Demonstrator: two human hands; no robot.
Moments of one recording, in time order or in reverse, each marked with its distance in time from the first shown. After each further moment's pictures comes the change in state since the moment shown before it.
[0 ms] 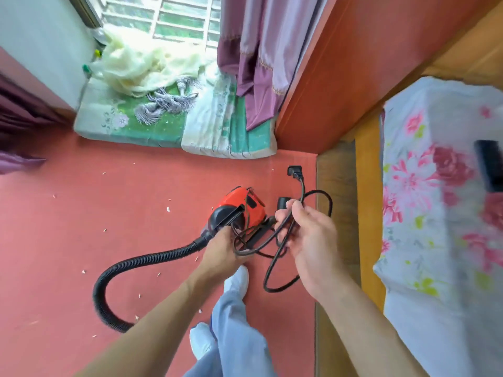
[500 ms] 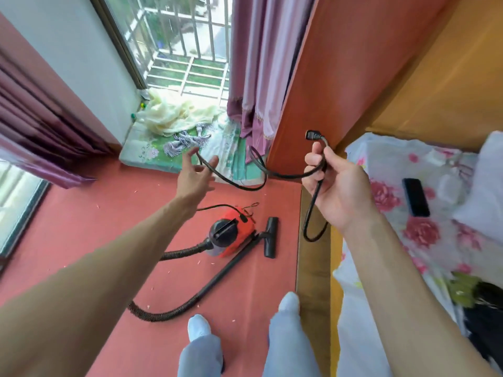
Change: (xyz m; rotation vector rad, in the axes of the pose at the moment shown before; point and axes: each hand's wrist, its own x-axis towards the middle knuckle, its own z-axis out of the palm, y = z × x) left_hand -0.106 0.208 -0.119 -0.504 0.427 0.088; right_hand -0.126 -0.247 -0.053 0.436 -0.275 0.008
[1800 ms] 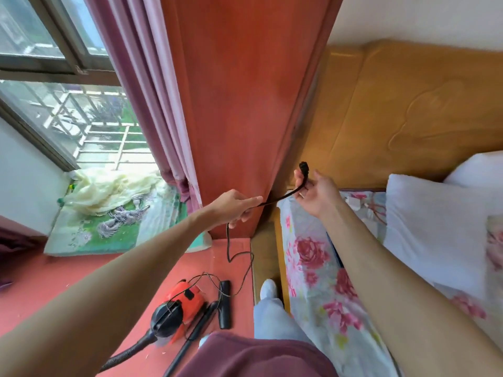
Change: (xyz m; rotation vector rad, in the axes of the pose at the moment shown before) left_hand 0.057 0.220 0.289 0.569 -0.782 0.194; right_hand 0.169 -0.284 -0.119 0.116 0.296 0.000
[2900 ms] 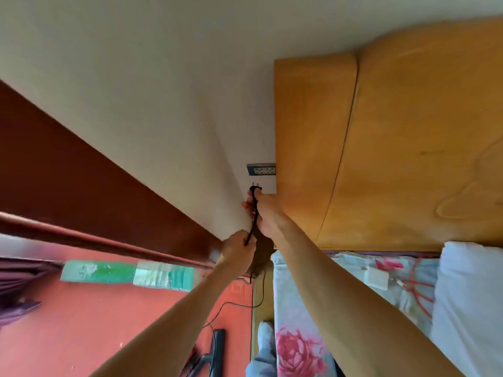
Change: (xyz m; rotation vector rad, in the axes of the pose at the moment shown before) left_hand 0.362 0.094 0.080 0.012 0.411 -0.489; right_hand 0.341 -0.144 0.026 -0.328 -0.072 0.190
